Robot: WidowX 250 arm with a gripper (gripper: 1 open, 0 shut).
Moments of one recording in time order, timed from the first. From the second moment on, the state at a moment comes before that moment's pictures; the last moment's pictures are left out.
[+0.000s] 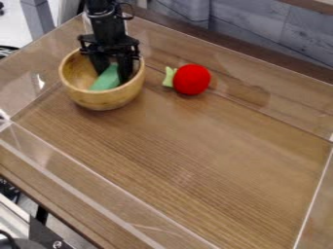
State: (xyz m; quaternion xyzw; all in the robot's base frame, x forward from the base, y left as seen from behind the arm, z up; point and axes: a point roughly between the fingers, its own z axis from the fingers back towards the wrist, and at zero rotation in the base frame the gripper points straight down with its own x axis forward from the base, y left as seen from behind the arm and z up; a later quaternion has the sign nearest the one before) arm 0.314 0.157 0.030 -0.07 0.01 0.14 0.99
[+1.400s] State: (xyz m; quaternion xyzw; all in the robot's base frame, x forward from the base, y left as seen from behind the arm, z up) arm 0.294 0.155 0.031 -0.09 0.00 0.29 0.95
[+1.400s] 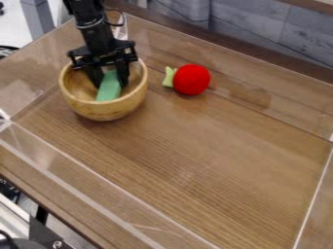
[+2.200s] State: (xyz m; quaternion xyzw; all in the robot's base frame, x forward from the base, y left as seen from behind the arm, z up) arm 0.284 0.165 0.087 -0.15 -0.02 0.36 0.92
